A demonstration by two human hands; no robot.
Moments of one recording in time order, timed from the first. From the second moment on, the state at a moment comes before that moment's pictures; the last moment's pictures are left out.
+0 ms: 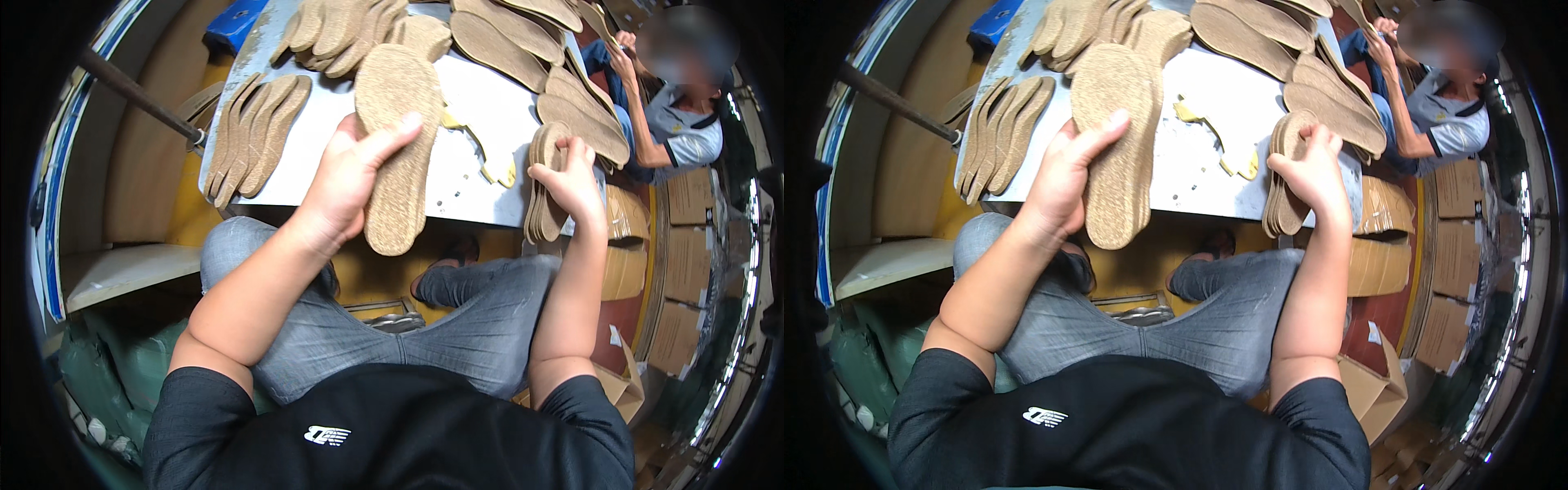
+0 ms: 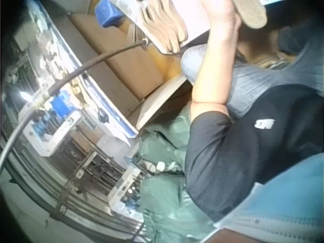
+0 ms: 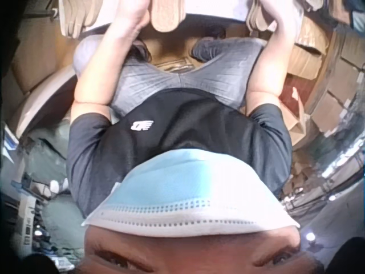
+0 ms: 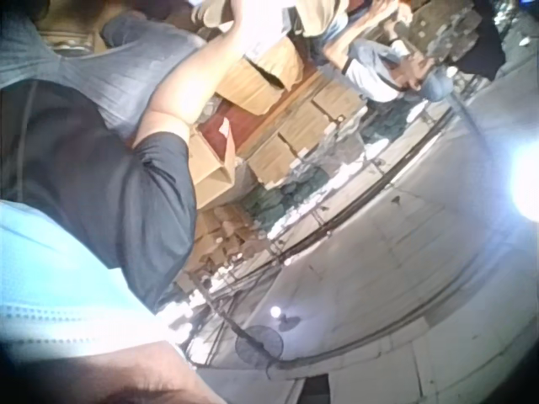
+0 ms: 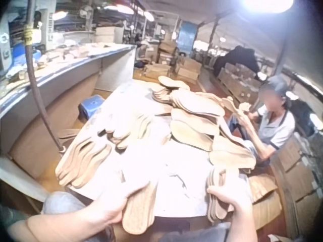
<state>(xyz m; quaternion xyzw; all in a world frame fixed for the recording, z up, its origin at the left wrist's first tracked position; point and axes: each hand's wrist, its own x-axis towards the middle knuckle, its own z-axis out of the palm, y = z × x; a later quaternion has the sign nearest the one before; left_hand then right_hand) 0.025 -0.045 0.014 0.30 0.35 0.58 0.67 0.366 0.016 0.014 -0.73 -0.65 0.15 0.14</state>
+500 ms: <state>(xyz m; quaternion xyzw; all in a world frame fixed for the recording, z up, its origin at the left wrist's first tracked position) -0.015 -0.028 0.023 0.22 0.38 0.63 0.64 0.212 -0.020 -0.011 -0.54 -0.74 0.33 0.21</state>
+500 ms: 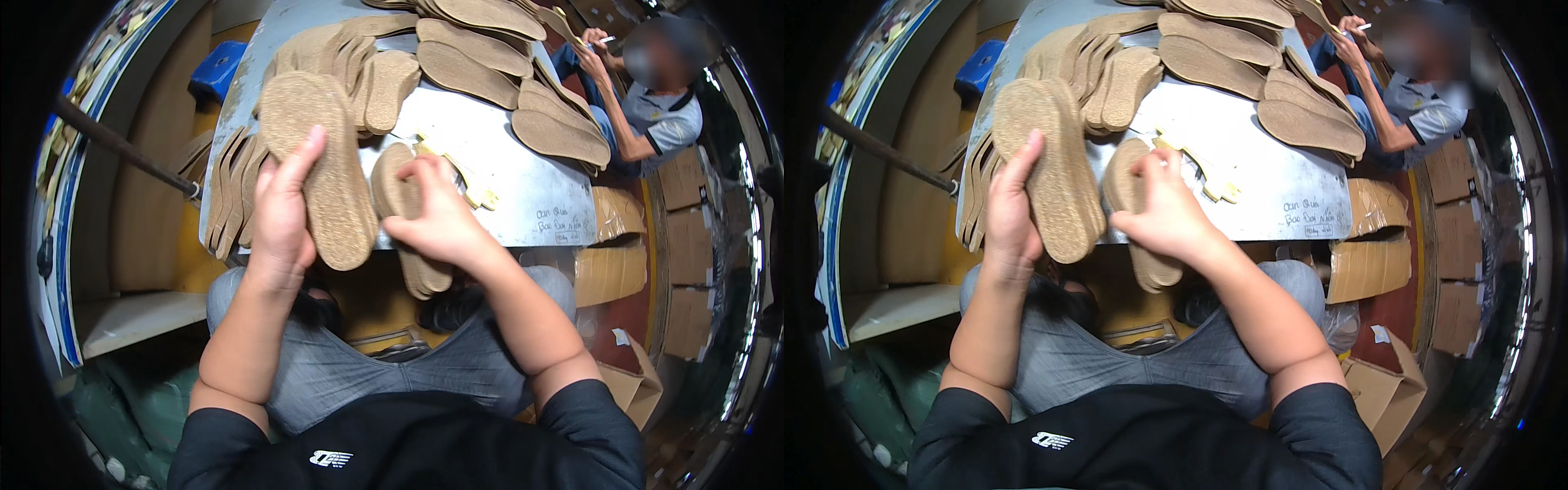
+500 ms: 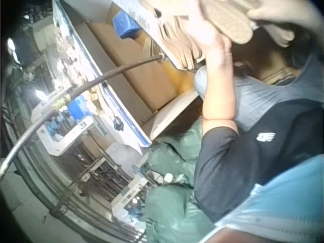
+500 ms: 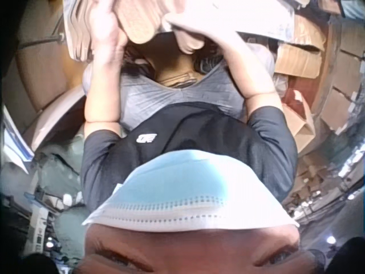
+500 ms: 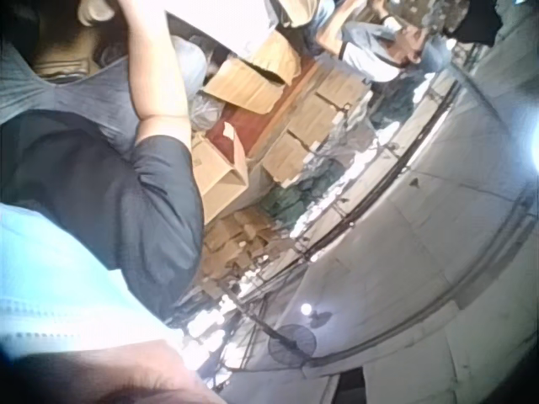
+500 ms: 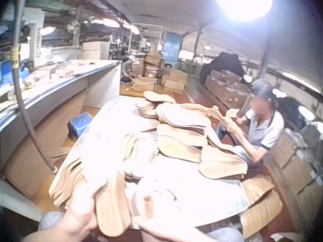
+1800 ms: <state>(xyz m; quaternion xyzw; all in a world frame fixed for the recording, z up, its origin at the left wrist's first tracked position) -0.037 -0.021 0.016 0.14 0.37 0.61 0.69 0.388 0.105 -0.049 -0.67 -0.69 0.00 0.26</state>
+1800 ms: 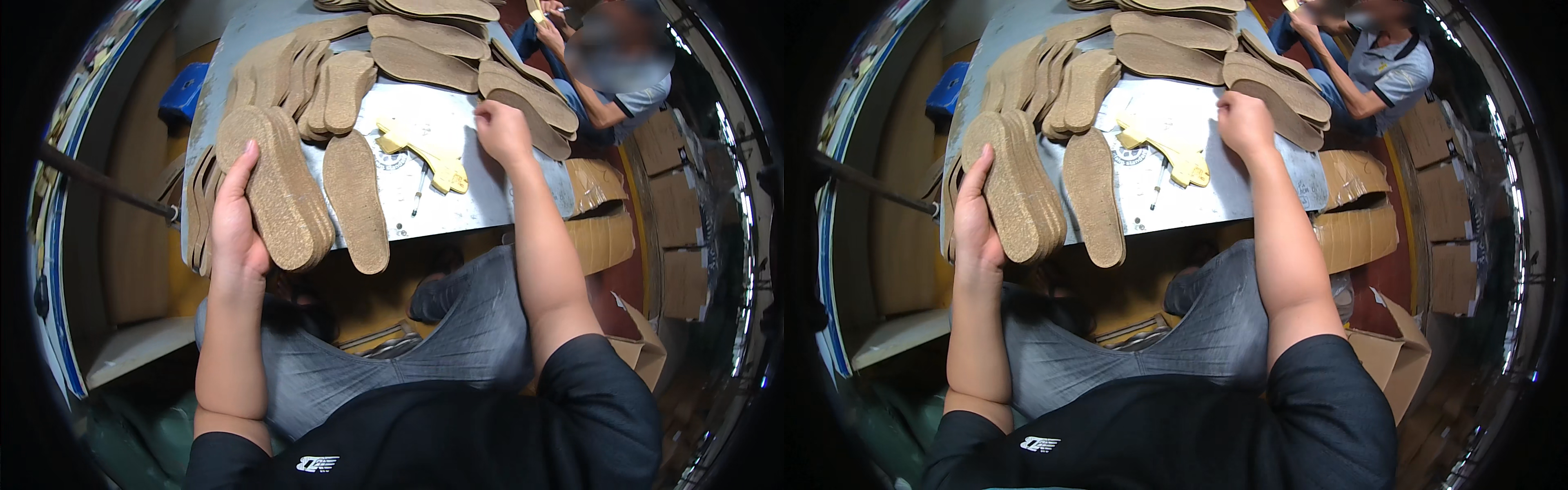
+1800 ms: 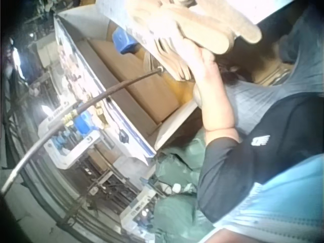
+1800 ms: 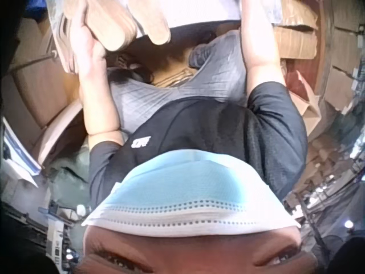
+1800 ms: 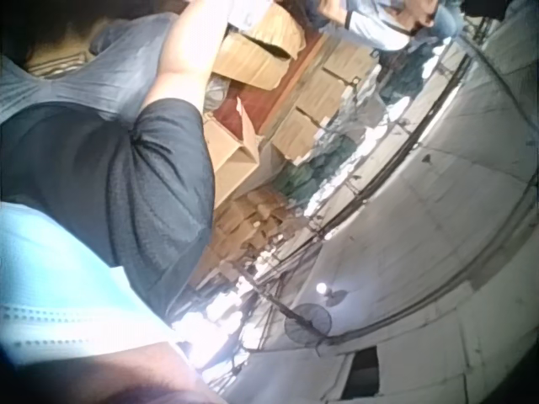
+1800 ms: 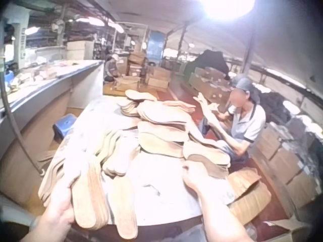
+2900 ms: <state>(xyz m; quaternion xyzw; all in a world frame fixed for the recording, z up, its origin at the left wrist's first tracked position) -0.045 -0.022 0.004 0.12 0.38 0.59 0.70 0.337 0.155 -0.062 -0.75 -0.65 -0.11 -0.10</state>
